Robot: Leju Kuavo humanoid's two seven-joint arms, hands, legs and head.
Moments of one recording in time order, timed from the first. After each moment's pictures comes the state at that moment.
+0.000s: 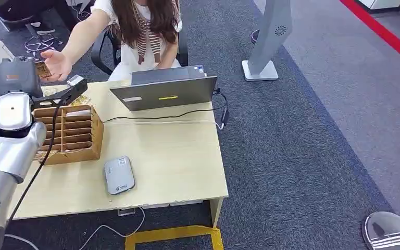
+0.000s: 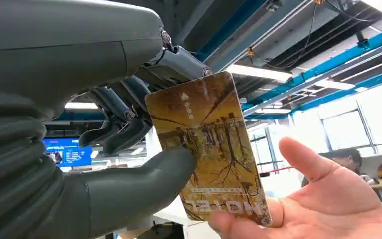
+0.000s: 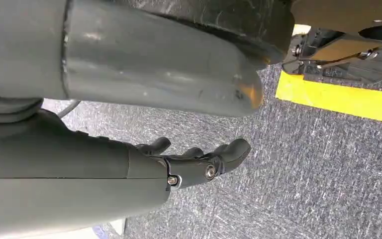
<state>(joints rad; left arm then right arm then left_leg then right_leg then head) -1.05 0.11 -0.42 -0.50 -1.54 0.27 0.27 -0.12 0.09 1.47 -0.13 -1.21 -0.32 0.05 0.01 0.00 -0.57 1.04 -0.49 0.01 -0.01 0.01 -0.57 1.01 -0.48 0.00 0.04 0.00</state>
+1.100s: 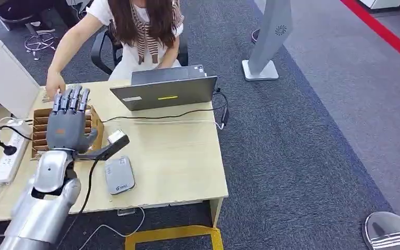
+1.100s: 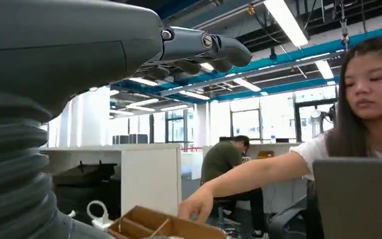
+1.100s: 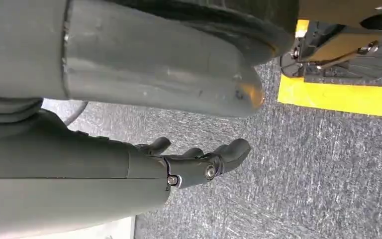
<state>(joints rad) -0.53 0.08 -0.42 -1.07 -1.37 0.32 0.08 -0.11 0.09 1.47 -0.13 -1.30 -0.34 0.03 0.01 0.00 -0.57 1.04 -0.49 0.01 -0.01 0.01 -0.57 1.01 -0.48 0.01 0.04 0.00</state>
